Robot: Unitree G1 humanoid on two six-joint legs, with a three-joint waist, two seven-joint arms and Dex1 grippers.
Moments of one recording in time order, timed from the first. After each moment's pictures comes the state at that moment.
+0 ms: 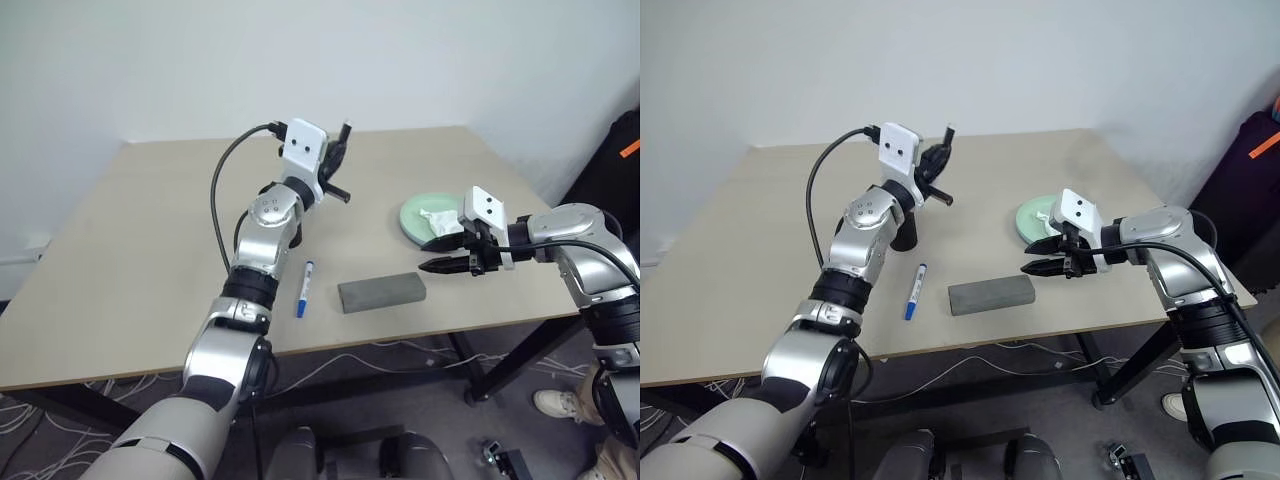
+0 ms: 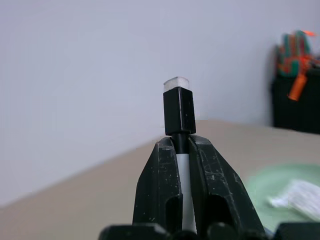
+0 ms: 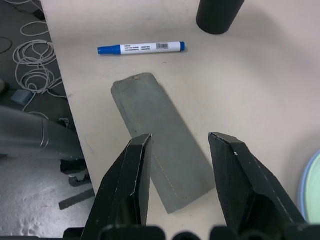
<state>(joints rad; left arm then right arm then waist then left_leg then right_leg) -1.05 0.15 0.02 0.85 -0.05 -0.19 -0.29 -0.73 -0.75 0.21 0.15 0.22 0.50 1.31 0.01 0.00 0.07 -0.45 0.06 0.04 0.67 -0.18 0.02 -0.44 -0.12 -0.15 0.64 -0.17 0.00</state>
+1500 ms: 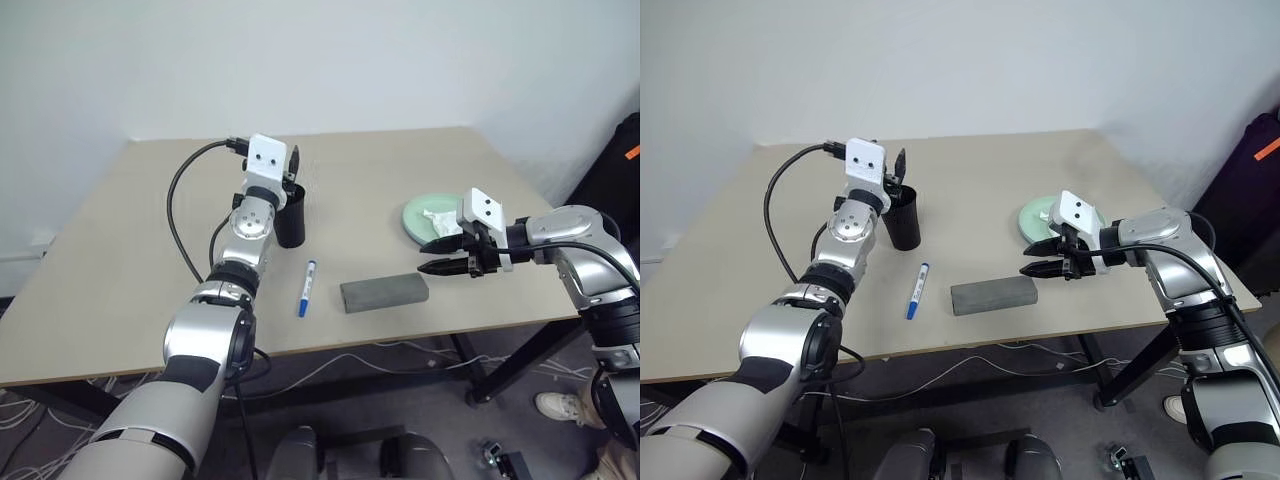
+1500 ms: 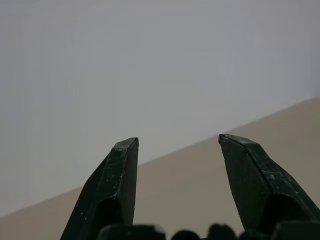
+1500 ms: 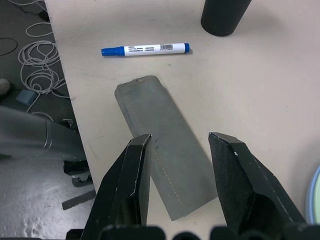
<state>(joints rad) -1.10 0.24 0.05 1.23 0.06 -0.46 -0.10 -0.72 -0.75 0.21 0.14 0.23 0.51 1.31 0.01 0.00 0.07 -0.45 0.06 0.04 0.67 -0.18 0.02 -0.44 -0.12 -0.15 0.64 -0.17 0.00</state>
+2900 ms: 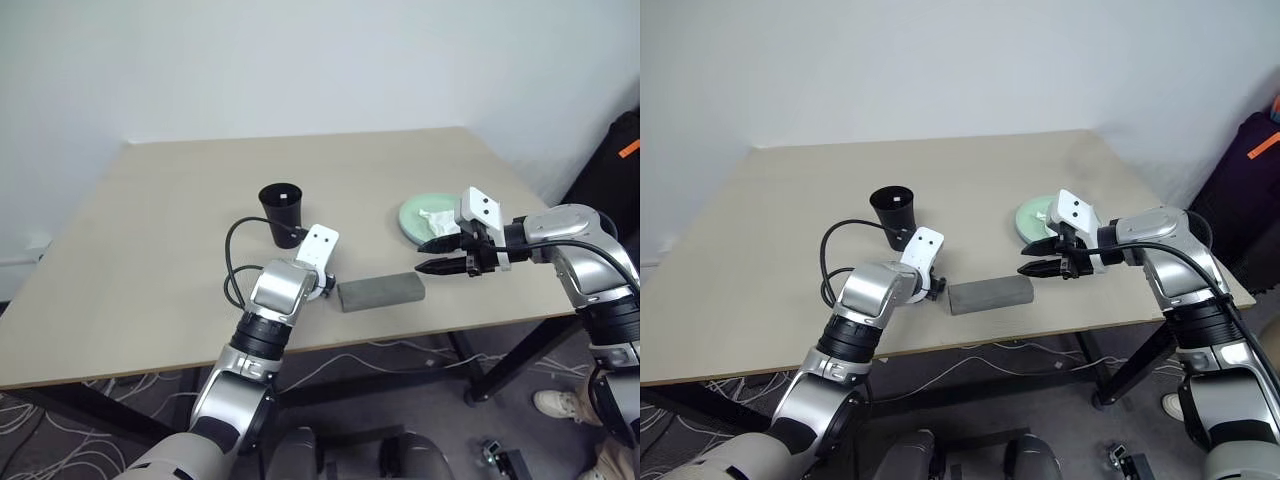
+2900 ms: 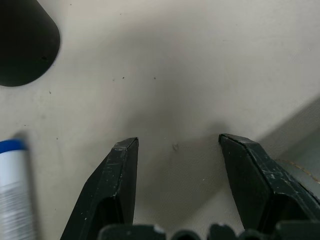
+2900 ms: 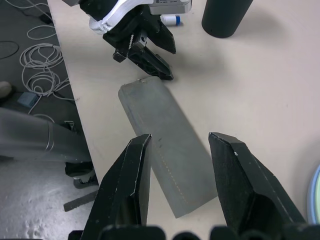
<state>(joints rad) -0.72 0.08 -0.17 0.15 0.03 1.29 -0.14 -0.73 -0.74 0.22 0.14 0.23 0.51 1.31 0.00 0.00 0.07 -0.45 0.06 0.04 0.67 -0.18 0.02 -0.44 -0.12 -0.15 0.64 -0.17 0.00</state>
